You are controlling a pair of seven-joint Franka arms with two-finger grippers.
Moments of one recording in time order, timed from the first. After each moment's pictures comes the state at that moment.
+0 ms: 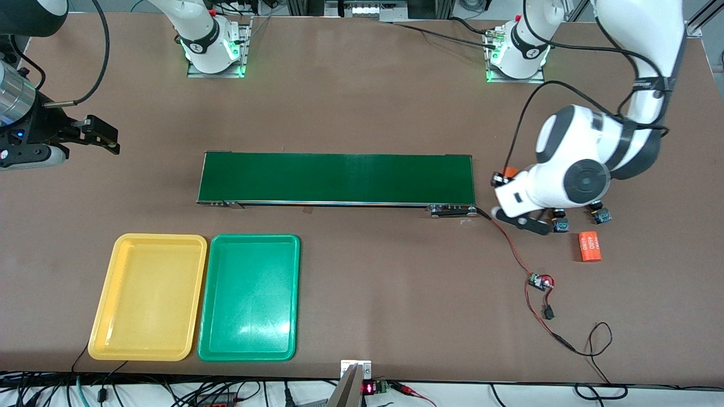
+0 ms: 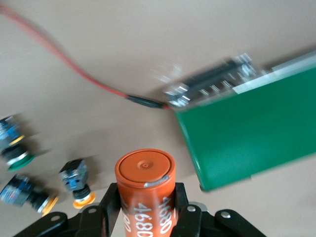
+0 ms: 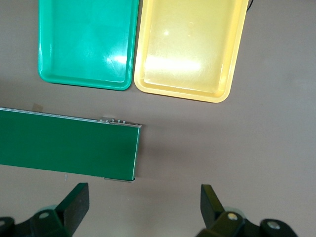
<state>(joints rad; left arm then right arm) -0.05 0.40 -0.26 -1.74 0.02 1.78 0.14 0.07 0.06 -0.01 -1.58 -0.03 1.62 -0.06</state>
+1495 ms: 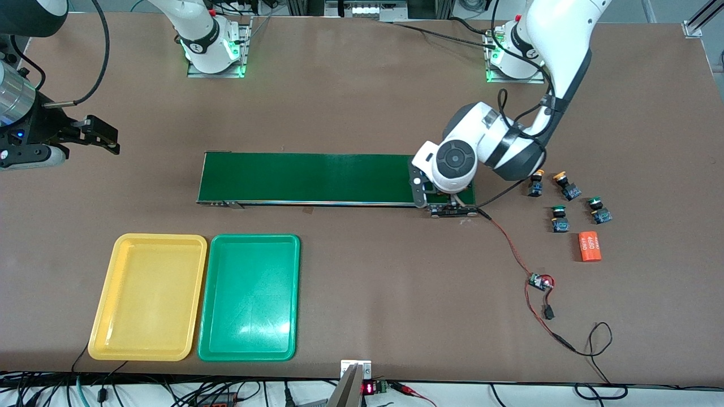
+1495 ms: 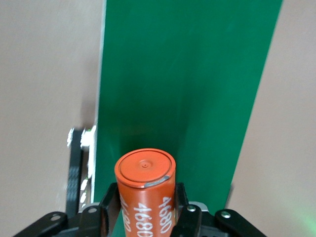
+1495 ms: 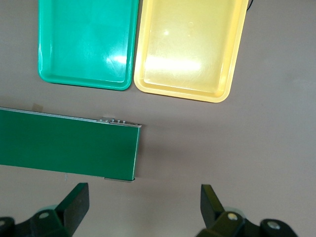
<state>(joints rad) -0.23 0.53 -0.36 -1.74 0.17 1.96 0.77 0.07 0.06 -0.01 -1.58 -0.03 1.62 -0.06</state>
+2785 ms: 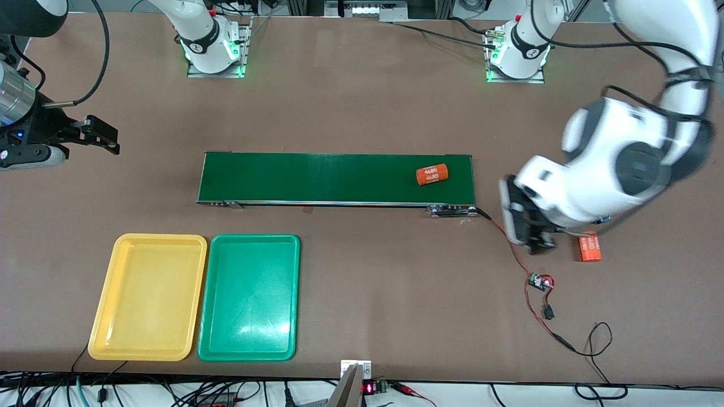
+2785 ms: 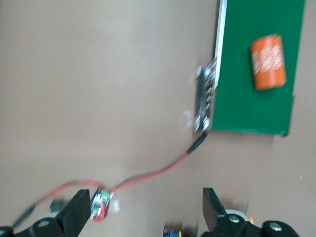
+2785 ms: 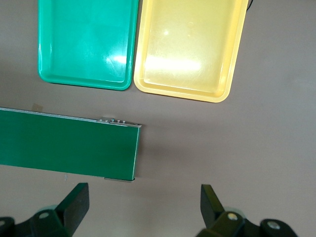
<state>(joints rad) 0.12 0.49 -0.36 -1.42 0.09 1.84 1.19 0.07 0.06 -0.02 -1.58 -0.03 1.62 -0.06</state>
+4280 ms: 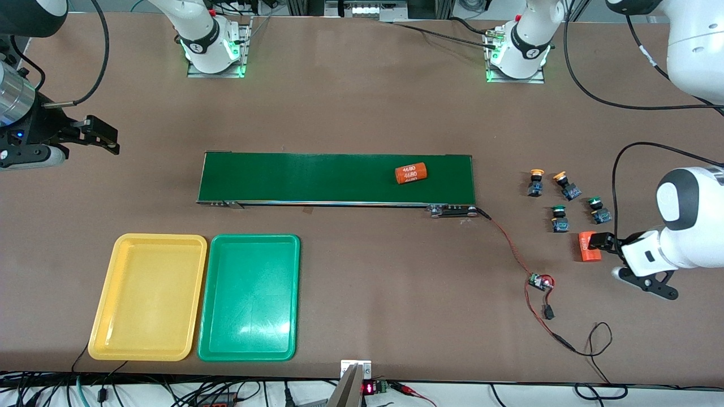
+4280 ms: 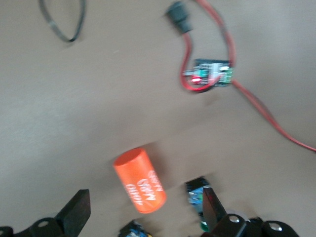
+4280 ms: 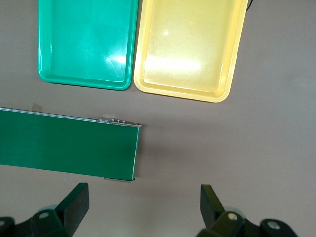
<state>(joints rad) 0.26 0.71 -0.15 -1.36 0.13 1.96 0.45 0.07 0.06 -0.02 -1.58 -0.03 1.62 -0.06</state>
